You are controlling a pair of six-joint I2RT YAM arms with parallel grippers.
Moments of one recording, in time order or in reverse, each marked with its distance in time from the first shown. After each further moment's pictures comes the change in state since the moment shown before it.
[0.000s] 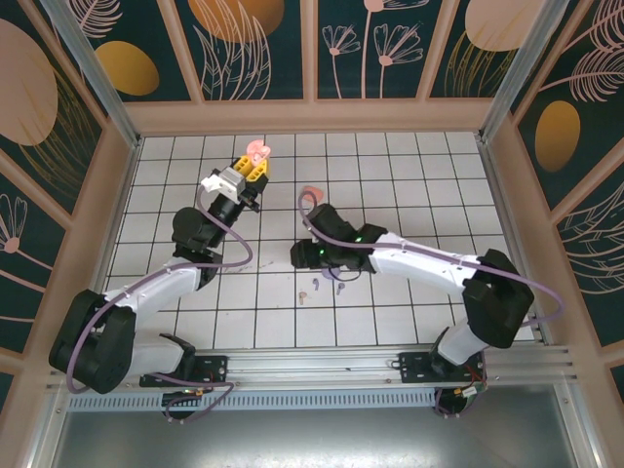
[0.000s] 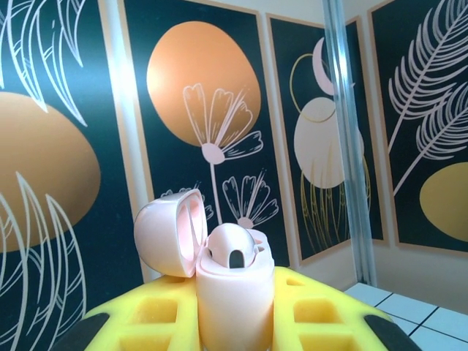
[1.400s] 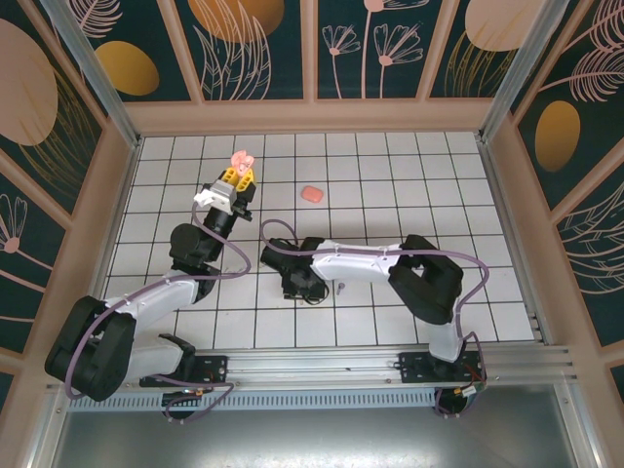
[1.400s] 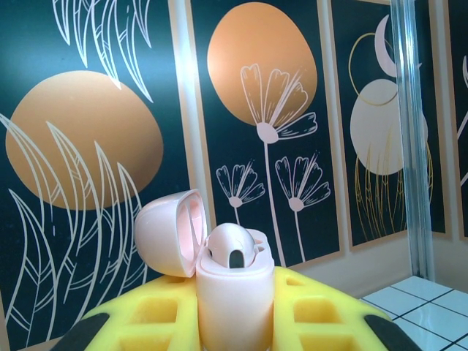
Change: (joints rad) left arm 0.000 -0.042 -0.133 0.084 -0.156 0.037; right arm 0.162 0.367 0.254 -0.354 0.096 0.370
